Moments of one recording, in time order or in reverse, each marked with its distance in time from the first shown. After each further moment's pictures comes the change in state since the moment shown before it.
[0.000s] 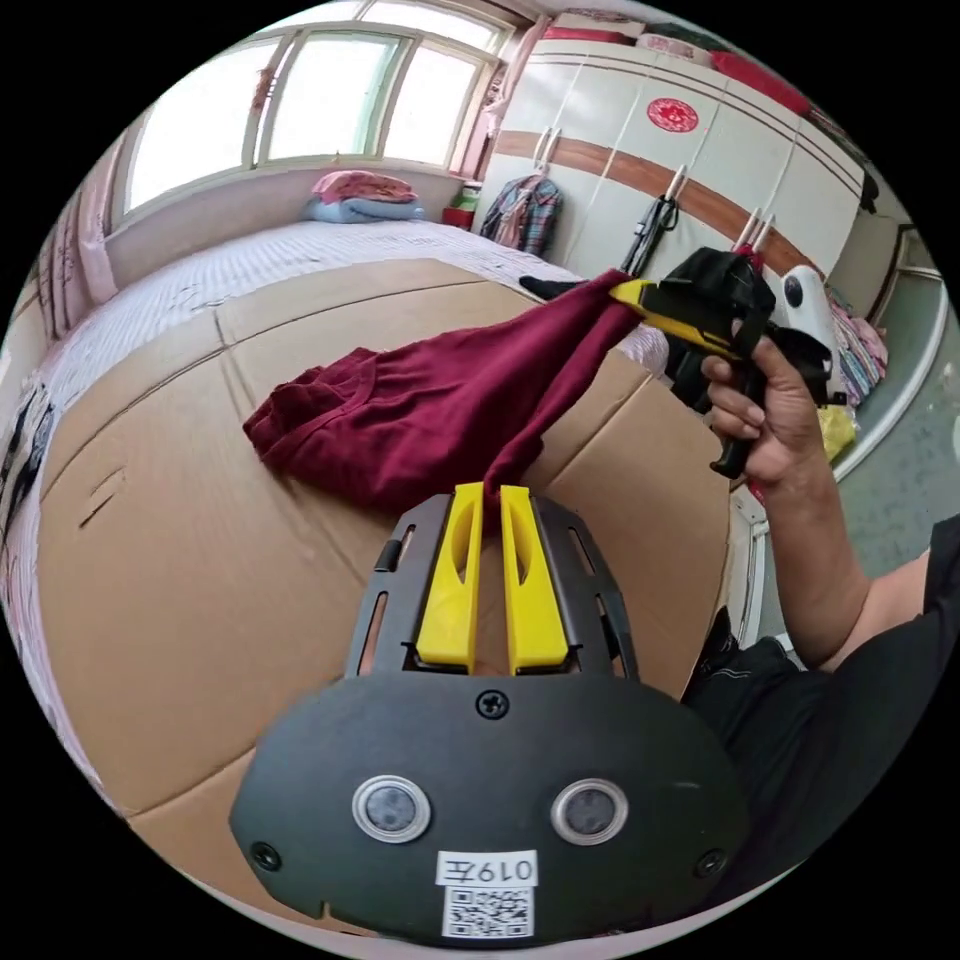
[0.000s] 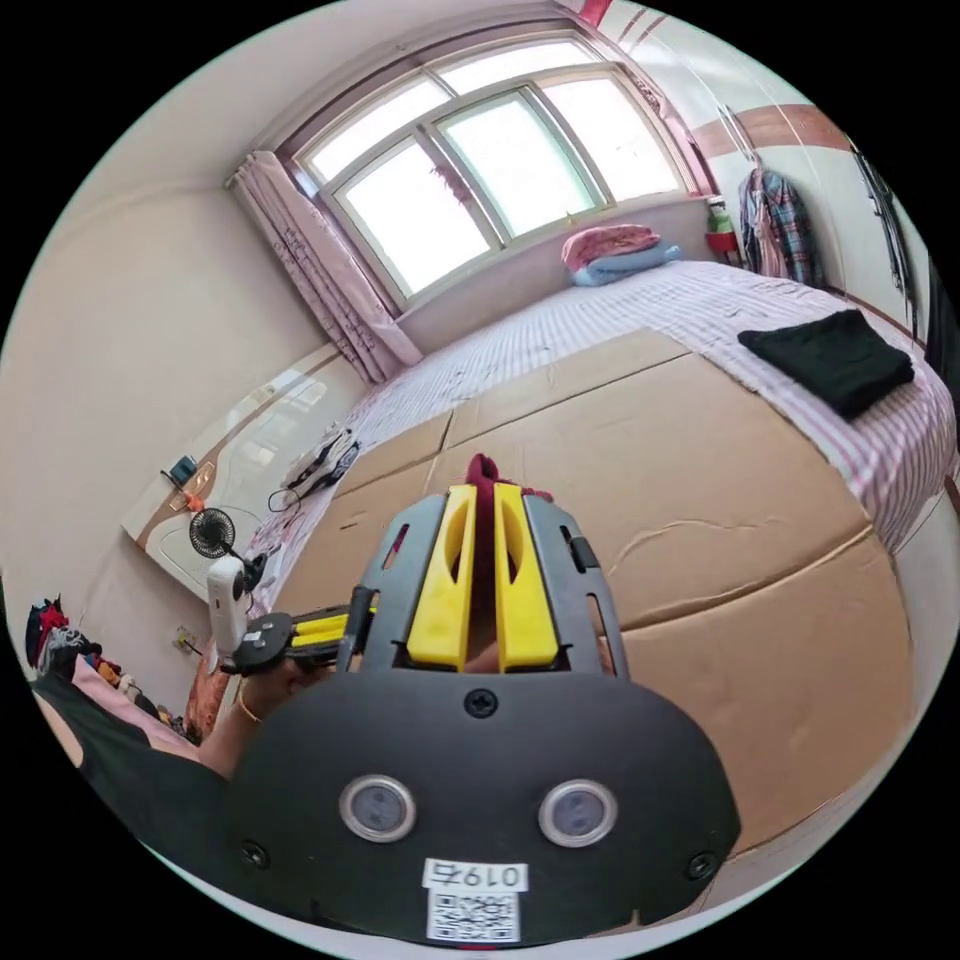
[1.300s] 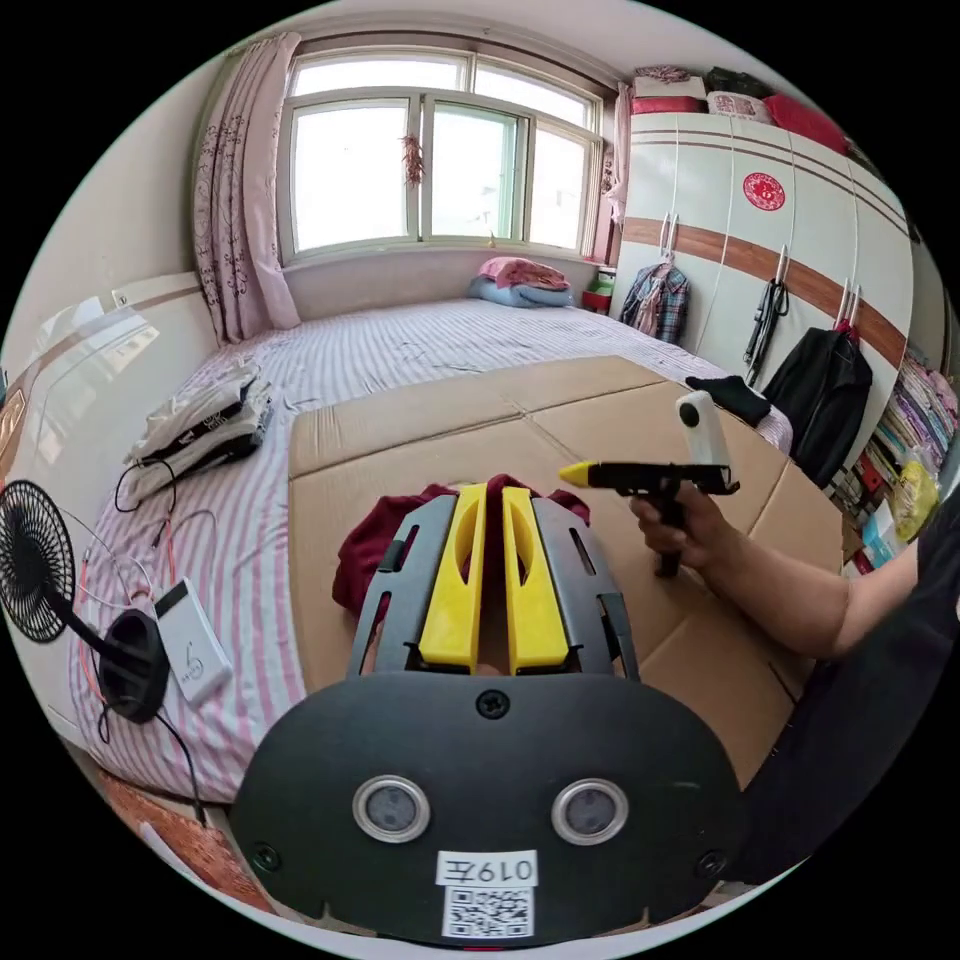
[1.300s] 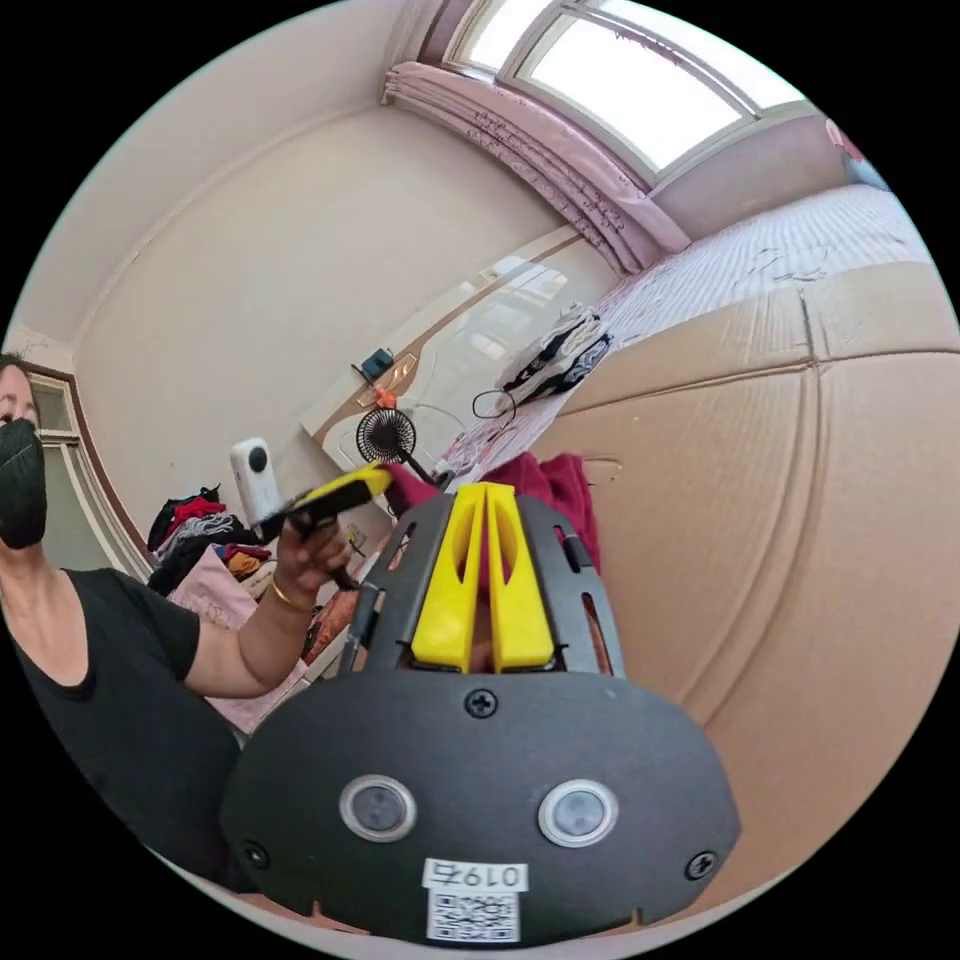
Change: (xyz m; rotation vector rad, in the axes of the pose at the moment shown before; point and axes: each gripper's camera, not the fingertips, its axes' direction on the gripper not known) left arm -0.253 0.152 -0.113 0.233 -0.336 -0.187; right arm -0.068 -0.035 0.334 -0.268 -0.771 -0.199
